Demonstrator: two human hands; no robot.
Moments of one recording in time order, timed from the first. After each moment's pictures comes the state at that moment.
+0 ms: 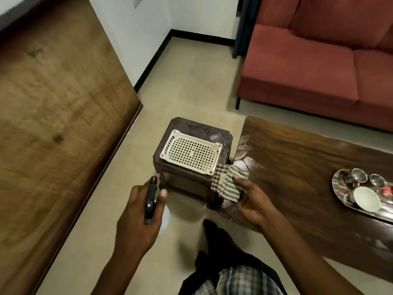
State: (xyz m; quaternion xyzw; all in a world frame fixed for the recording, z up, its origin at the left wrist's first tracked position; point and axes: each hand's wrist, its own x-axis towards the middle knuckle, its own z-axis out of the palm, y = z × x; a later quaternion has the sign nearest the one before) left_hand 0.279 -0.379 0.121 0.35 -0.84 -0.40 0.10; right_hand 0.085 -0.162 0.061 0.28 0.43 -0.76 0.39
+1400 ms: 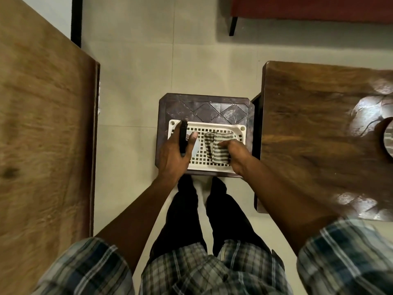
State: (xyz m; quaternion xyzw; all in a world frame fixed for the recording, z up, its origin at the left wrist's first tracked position) left_hand -0.012 -0.551 -0.075 0.22 -0.87 -0.43 -0.06; right_hand -0.077 -0.367 -0.139 0.41 0.60 -0.57 0.39
